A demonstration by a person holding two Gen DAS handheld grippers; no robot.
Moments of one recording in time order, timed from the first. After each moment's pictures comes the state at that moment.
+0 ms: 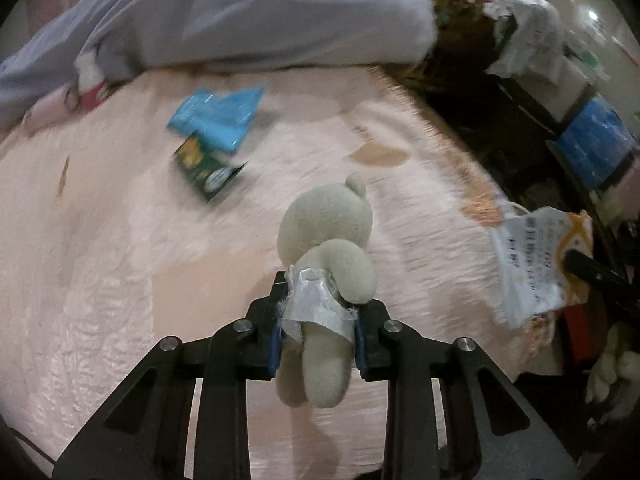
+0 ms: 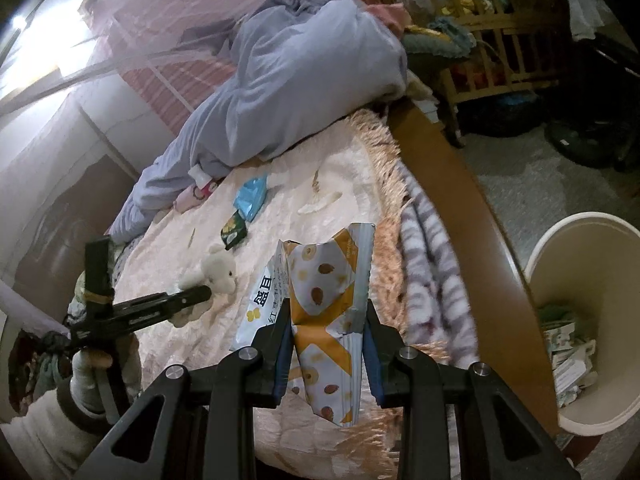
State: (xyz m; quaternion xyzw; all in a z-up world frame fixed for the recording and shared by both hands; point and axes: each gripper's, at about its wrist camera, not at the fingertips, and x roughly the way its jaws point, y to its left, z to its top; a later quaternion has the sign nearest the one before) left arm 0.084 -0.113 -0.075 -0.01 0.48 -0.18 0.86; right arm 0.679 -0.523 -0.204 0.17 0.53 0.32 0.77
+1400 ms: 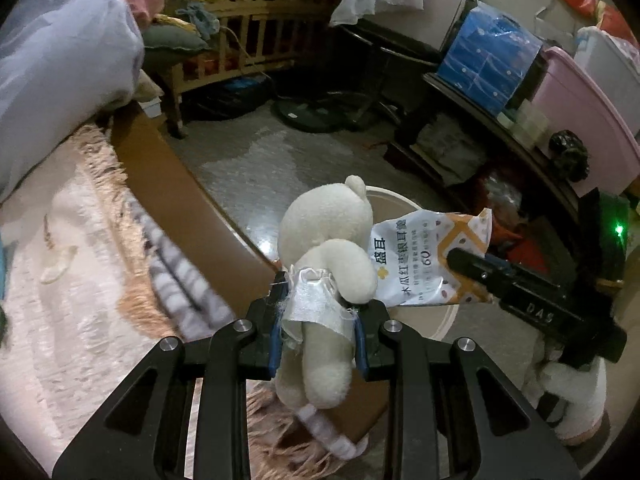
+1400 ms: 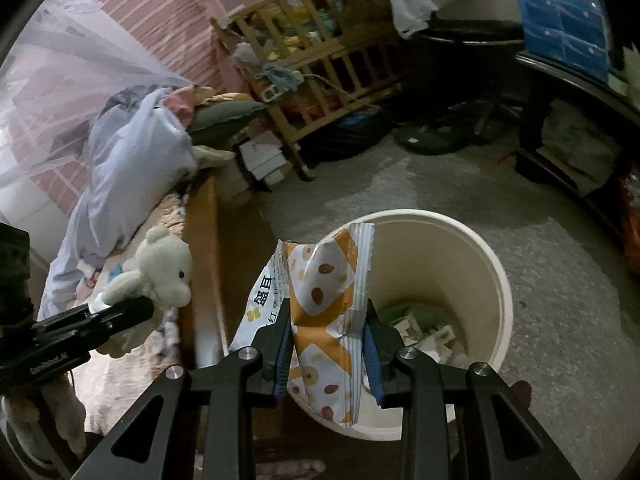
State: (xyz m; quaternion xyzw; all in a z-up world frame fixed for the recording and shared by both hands) left arm 0.068 -0.409 -0.051 0.08 0.46 -0.36 0.81; right arm 0.695 -0.729 -0.240 0.20 0.53 0.10 0.82
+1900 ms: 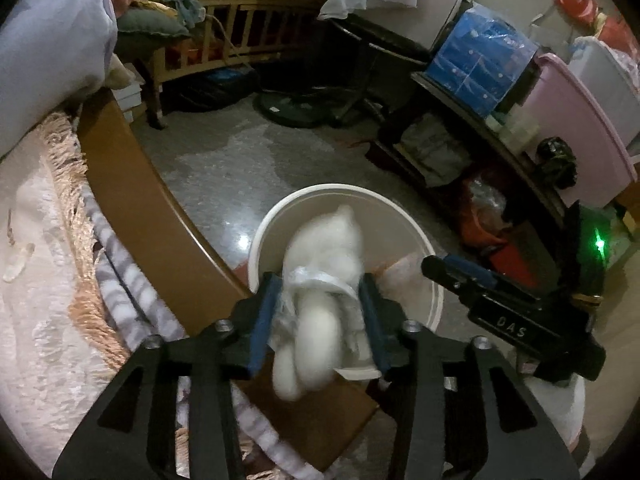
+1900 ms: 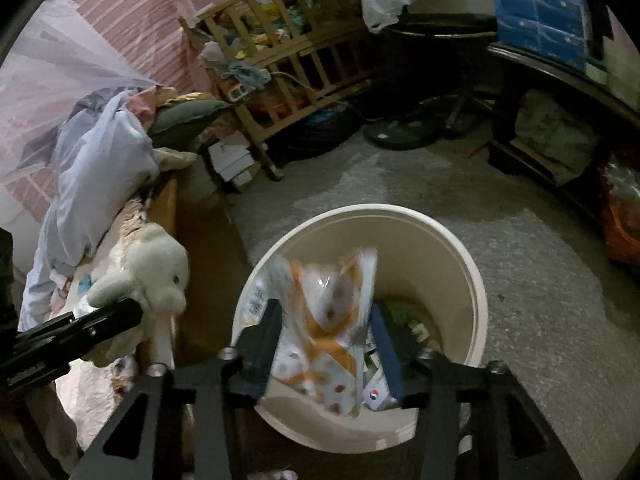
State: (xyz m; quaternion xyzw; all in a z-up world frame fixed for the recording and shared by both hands) left arm 0.073 -0.430 -0.065 0.05 0.48 -0.38 0.79; right arm 0.699 -0.739 -0.259 0.19 0.54 0.05 0.82
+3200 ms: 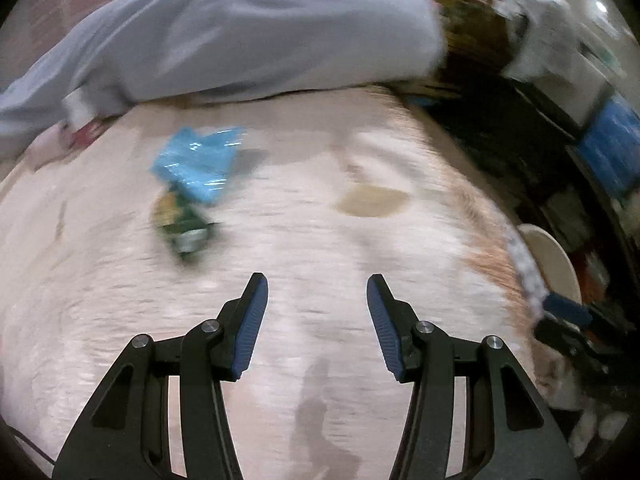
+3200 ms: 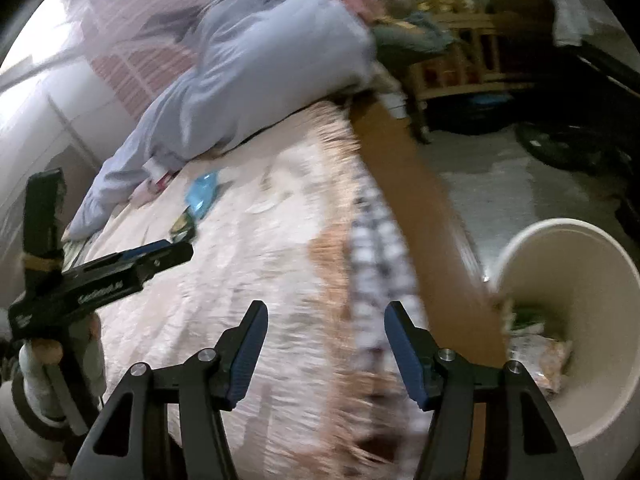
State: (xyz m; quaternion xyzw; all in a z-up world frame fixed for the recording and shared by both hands) left arm 0.133 -0.140 -0.066 0.01 0.47 -0.12 0.87; right arm 0.698 -0.507 -0.227 0.12 0.56 0.28 0.77
